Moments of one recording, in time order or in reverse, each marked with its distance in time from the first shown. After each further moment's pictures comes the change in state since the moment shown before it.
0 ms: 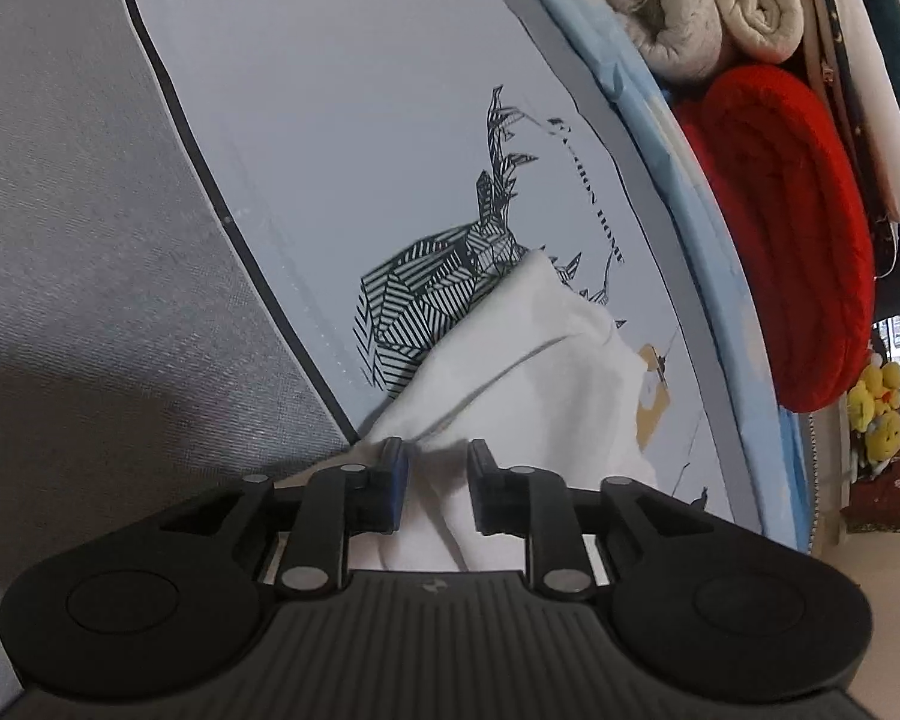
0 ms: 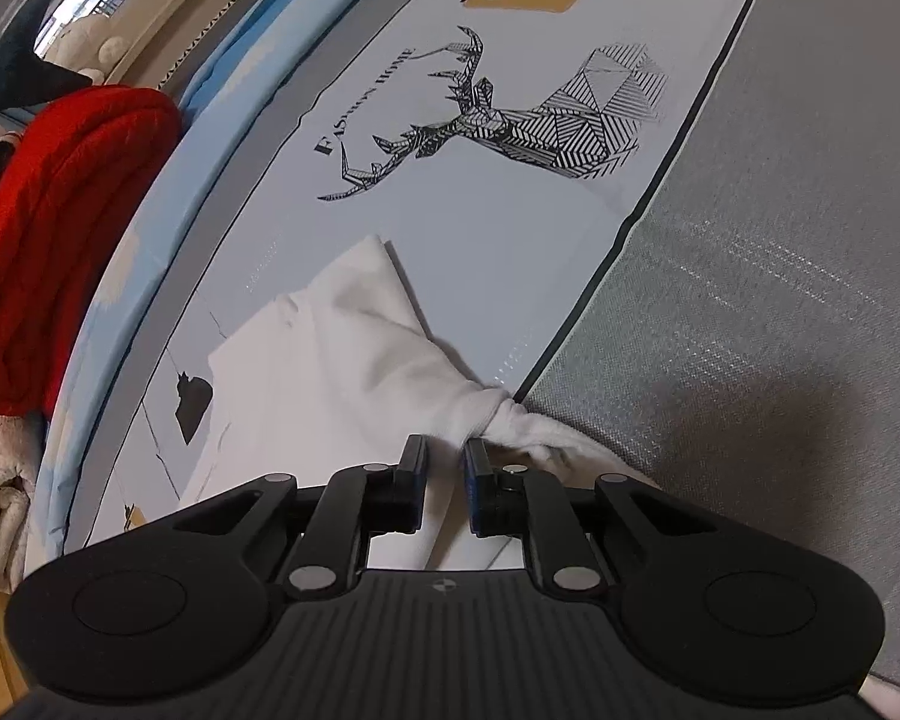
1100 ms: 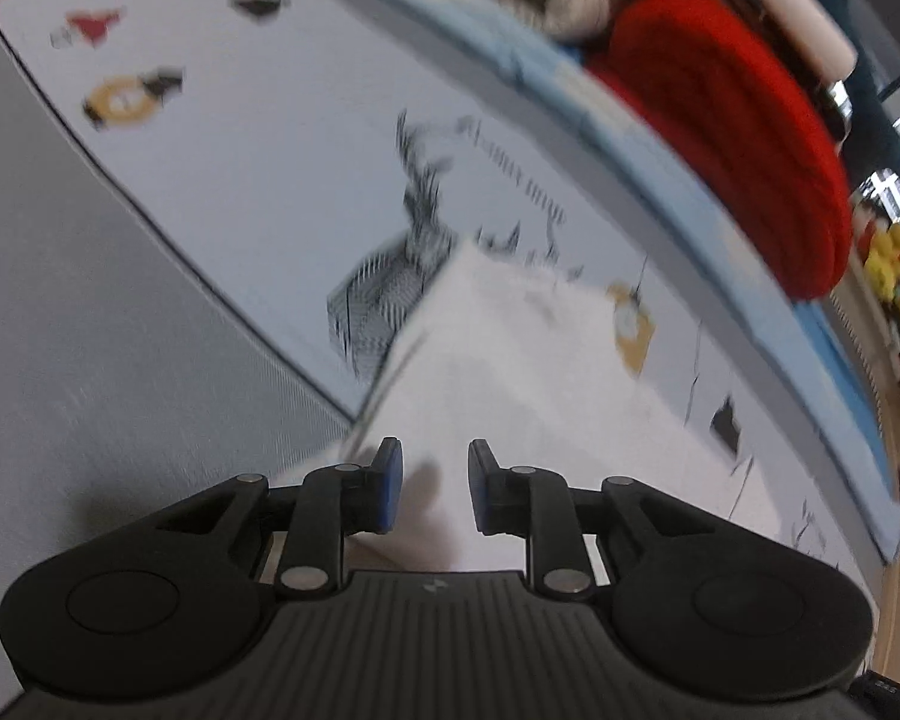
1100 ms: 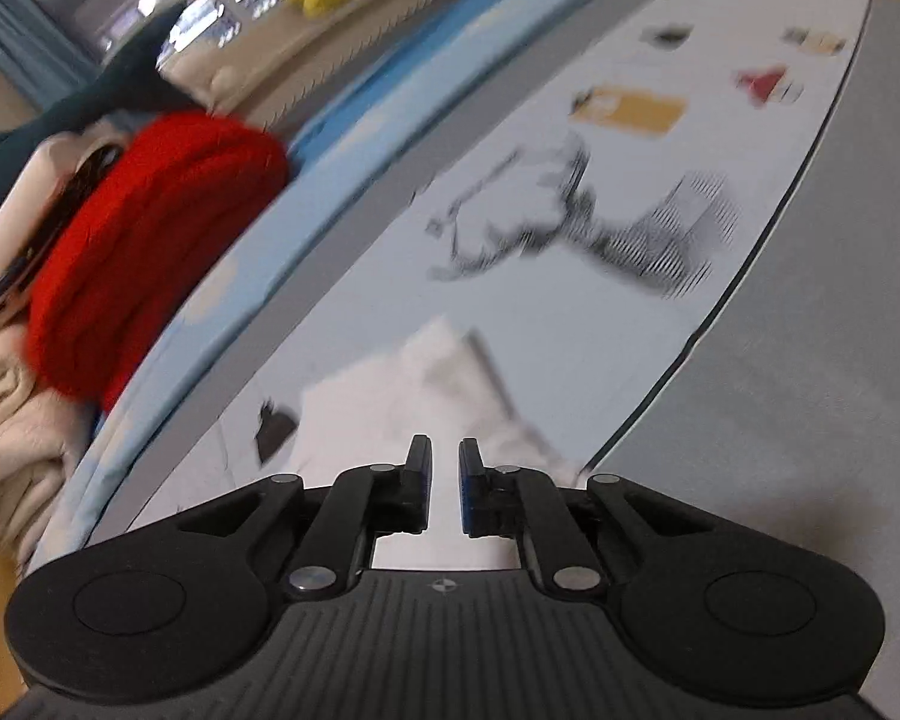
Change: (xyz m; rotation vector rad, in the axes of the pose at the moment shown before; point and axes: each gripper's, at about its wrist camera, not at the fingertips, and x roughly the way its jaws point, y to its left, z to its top) left arm -0.034 -0.041 -0.034 0.322 -0.044 0.104; right arm -0.029 0.020 -0.002 -0.162 -0.141 0.123
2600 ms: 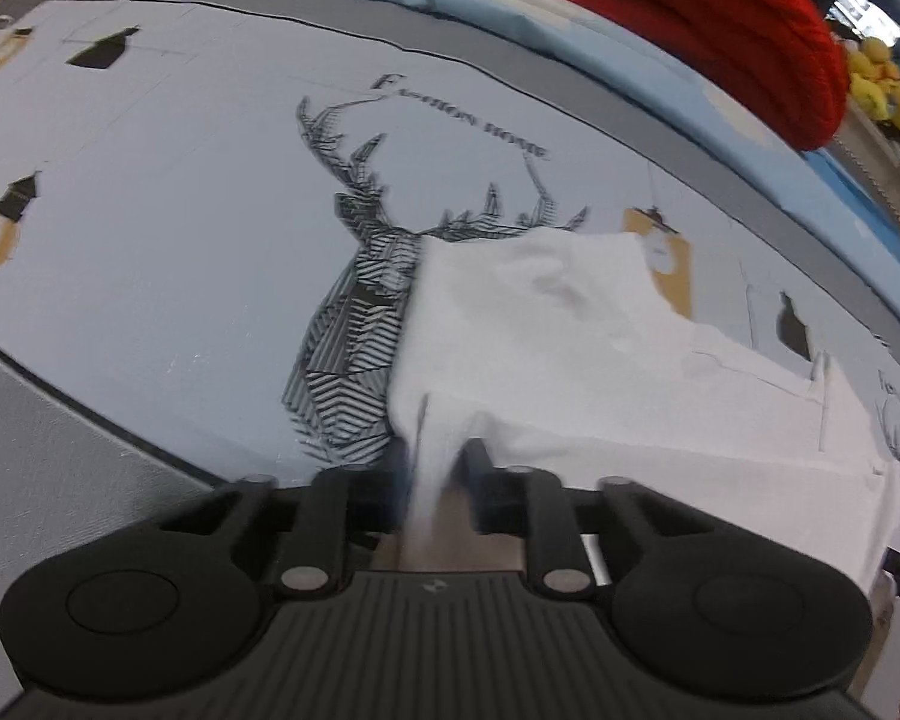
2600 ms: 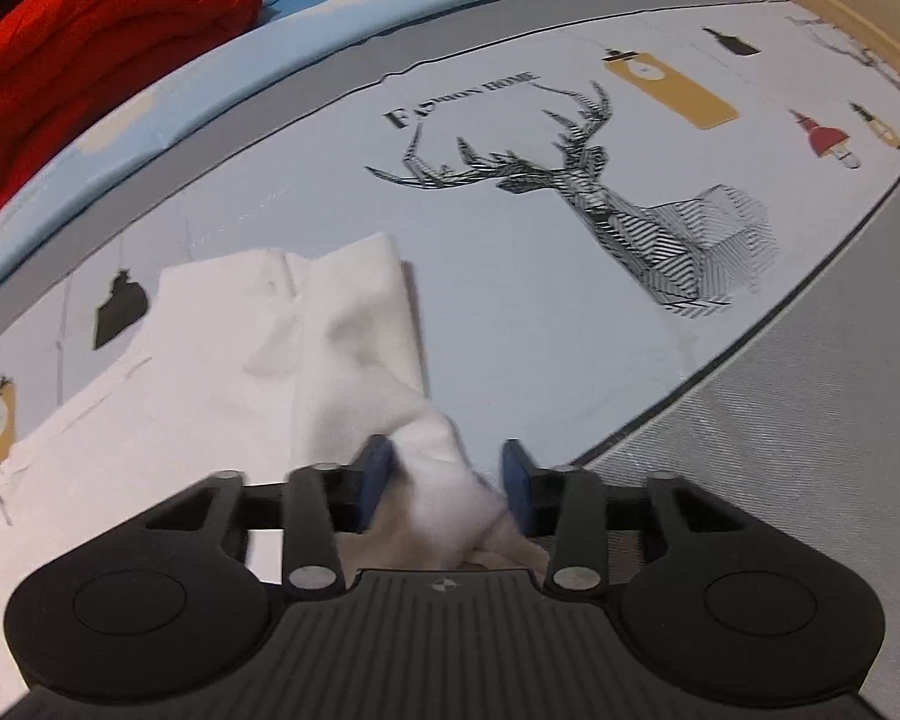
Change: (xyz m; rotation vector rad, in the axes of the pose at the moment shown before) left arm 0.062 -0.011 0.042 0.354 0.084 0.046; right arm 0.084 0.015 0.010 -0.321 0.134 -0.247
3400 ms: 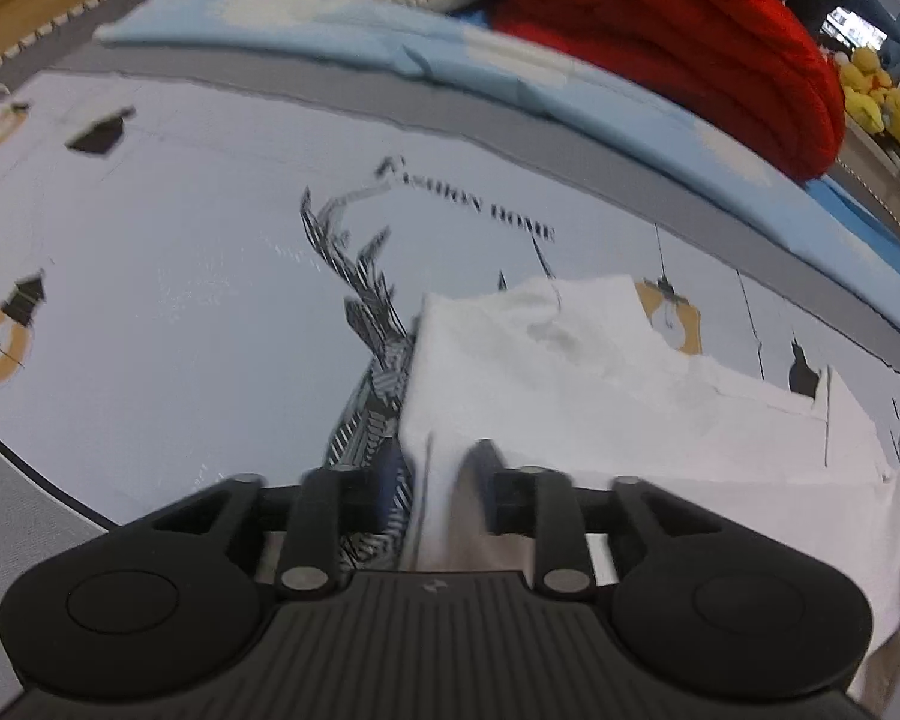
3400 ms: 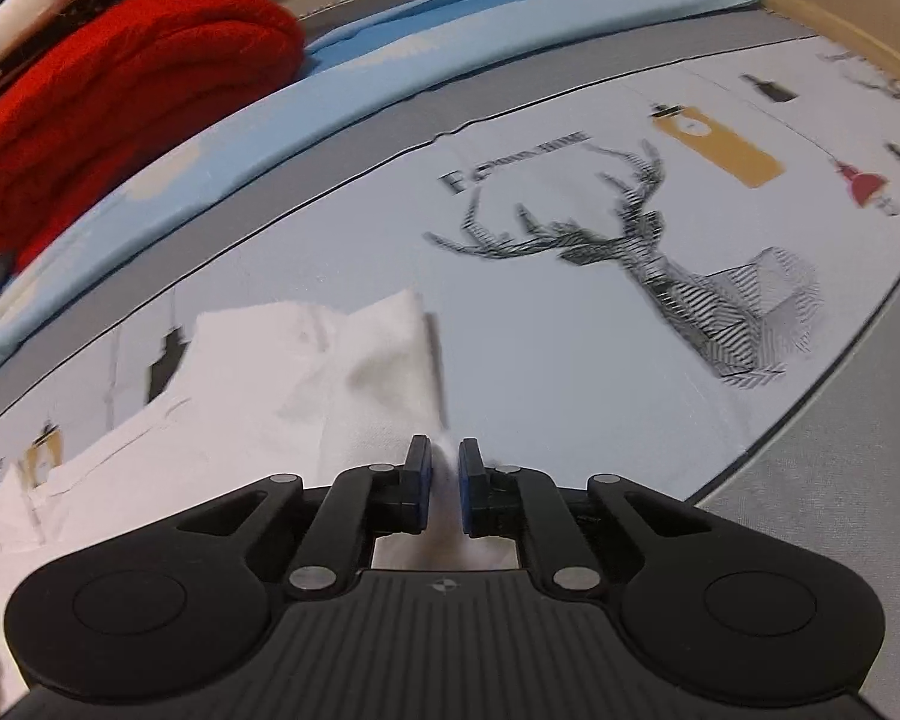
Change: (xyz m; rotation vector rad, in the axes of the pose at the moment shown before) left arm -0.008 -0.002 0.030 0.046 -0.116 0.047; right arm -0.006 0.014 0.017 0.005 -0.108 0.039
